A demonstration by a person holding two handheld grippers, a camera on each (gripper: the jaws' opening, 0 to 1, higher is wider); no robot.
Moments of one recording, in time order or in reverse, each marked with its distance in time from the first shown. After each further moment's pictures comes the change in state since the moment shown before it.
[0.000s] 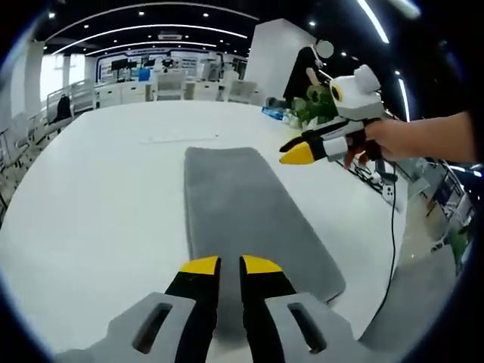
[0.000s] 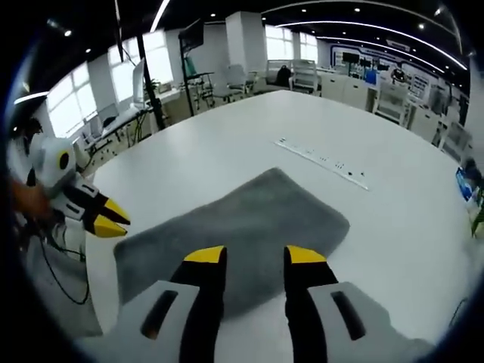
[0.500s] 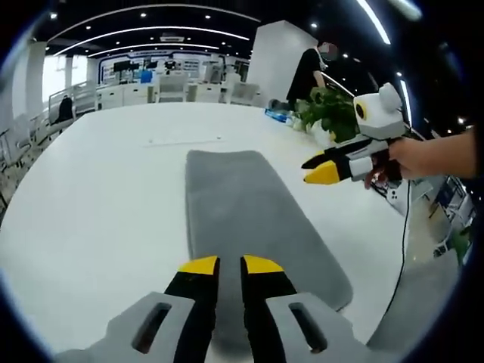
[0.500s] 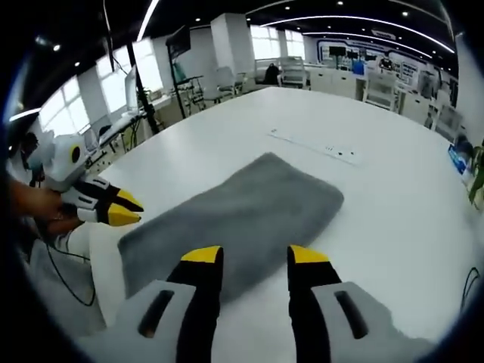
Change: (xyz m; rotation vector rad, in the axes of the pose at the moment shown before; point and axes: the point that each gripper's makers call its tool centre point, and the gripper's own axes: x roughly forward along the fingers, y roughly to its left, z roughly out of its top) left arm 0.016 0.006 0.007 -0.002 -0.015 0.020; right arm -0.015 0.003 -0.029 0.093 -0.006 -0.041
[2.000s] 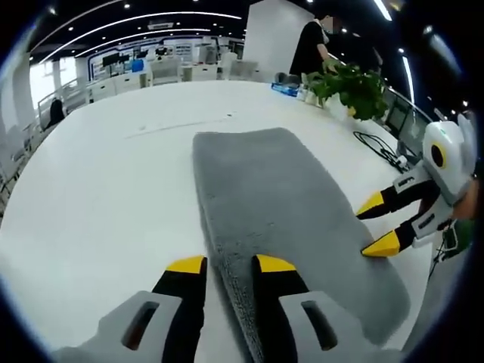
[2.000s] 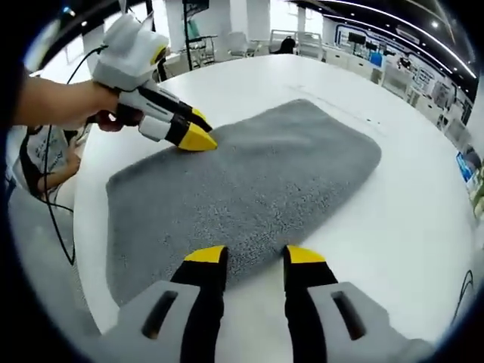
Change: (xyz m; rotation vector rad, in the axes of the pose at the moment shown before) left arm 0.078 0.038 0.002 0.070 0.120 0.014; right arm 0.029 0.041 -0.074 -0.166 0.192 -0.007
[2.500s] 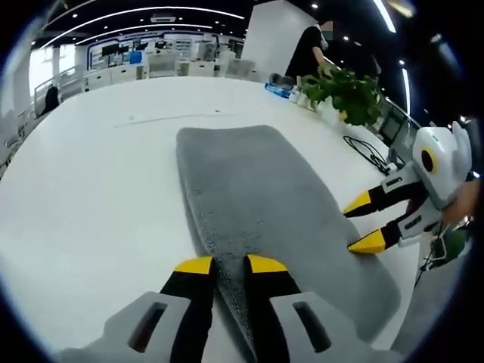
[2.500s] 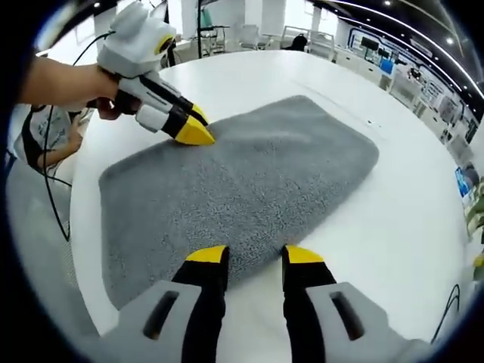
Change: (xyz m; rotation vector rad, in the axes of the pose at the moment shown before) left arm 0.000 -0.034 -0.007 -0.058 0.014 -0.065; right arm -0.016 -0.010 -0.020 -0.086 0.044 -0.007
